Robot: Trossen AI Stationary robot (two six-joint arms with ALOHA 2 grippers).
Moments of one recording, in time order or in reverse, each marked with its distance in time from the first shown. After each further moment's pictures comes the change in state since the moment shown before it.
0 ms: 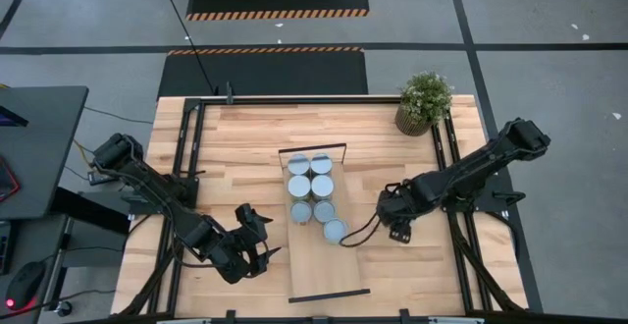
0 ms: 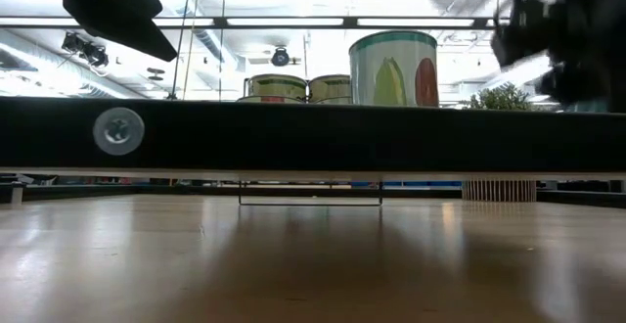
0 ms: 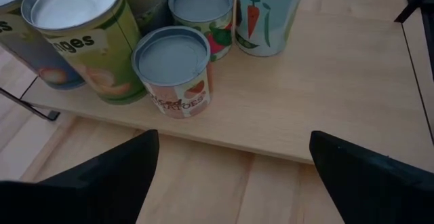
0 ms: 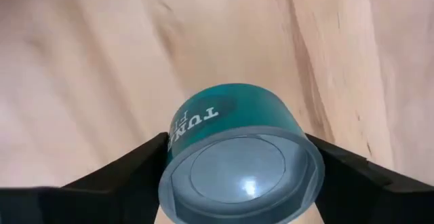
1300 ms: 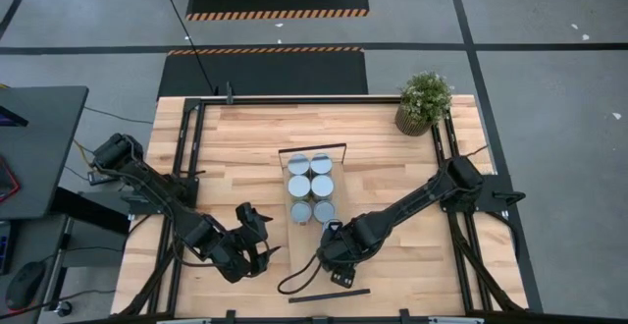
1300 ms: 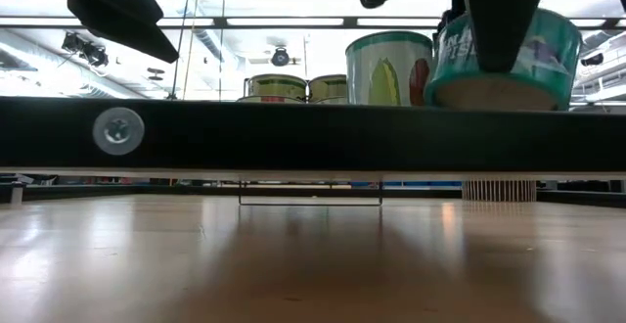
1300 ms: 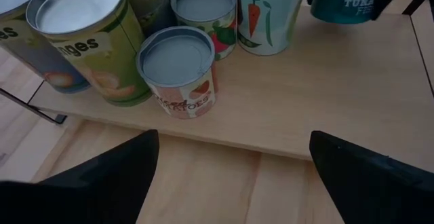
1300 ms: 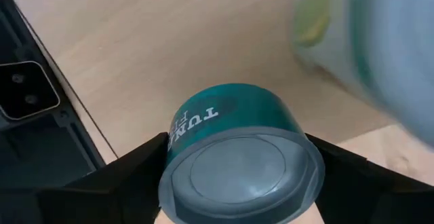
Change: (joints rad) left arm 0.007 0.000 0.000 -0.010 0.000 0.028; right arm 0.079 0.638 0.807 -0.040 -0.069 0.121
